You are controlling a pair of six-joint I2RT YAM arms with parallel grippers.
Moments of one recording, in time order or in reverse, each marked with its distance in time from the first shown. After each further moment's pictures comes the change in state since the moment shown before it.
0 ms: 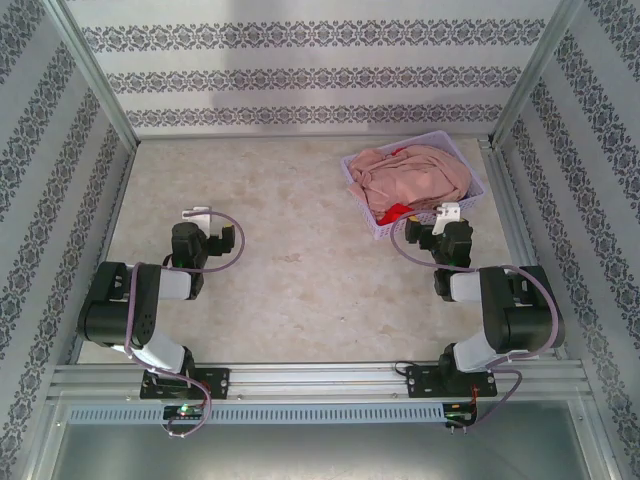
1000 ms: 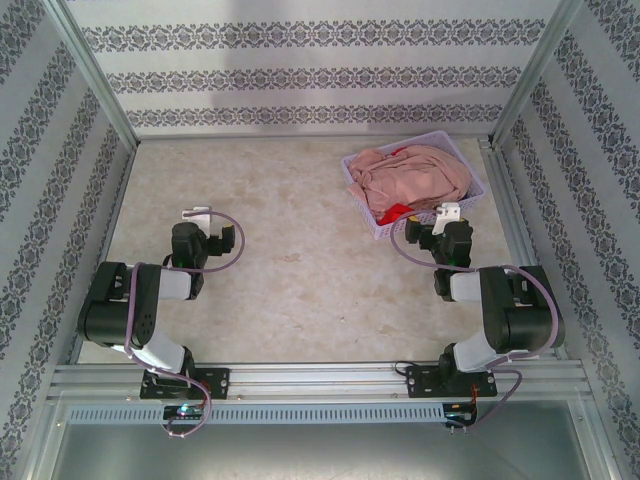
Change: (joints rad) left arm 0.000 0.000 0.000 0.000 0.000 0.000; right arm 0.001 -0.003 0.000 -0.002 0.004 -0.001
